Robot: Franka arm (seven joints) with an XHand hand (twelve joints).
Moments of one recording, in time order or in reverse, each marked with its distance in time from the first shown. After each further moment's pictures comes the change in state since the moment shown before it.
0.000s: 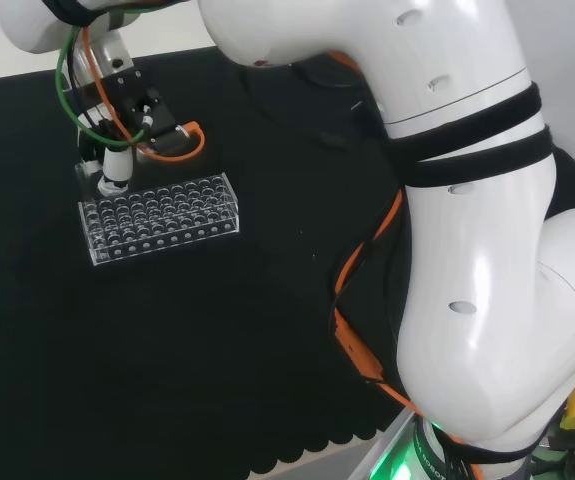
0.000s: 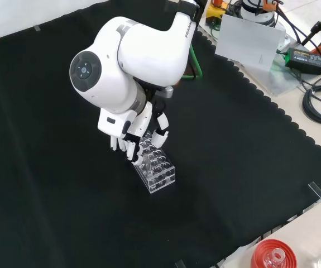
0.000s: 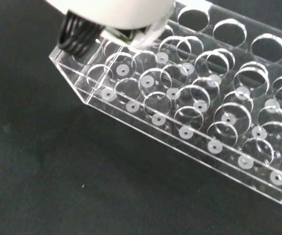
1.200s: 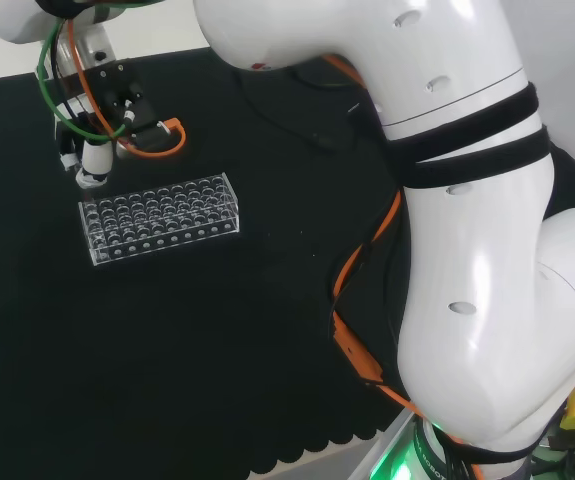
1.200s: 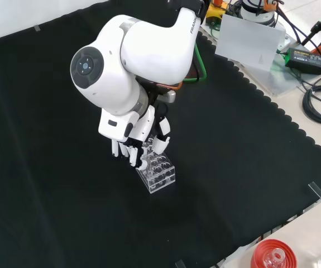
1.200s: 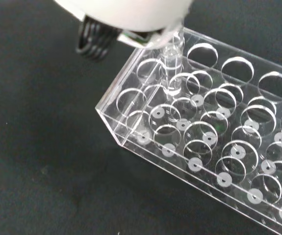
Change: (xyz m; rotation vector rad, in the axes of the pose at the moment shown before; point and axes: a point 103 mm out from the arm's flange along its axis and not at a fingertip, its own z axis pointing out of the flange) arm 0.022 0.014 -0.022 -0.062 0.015 -0.040
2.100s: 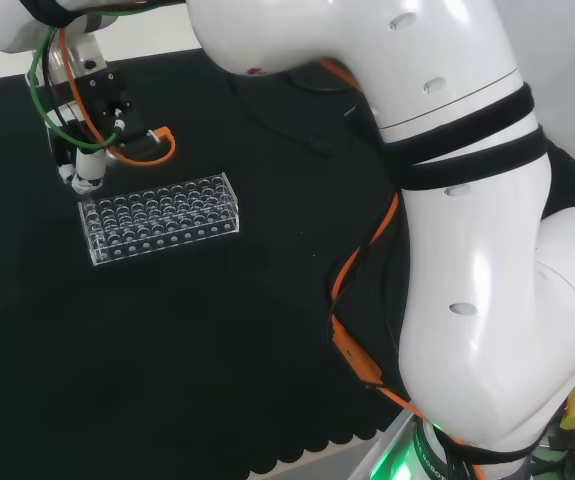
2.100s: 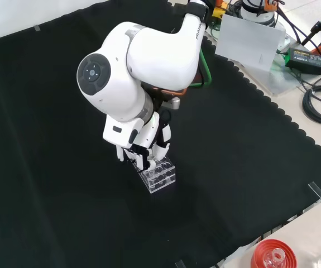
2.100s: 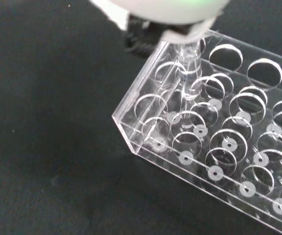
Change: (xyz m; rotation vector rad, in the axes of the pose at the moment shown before) arm 0.014 0.010 0.007 -0.018 0.000 0.015
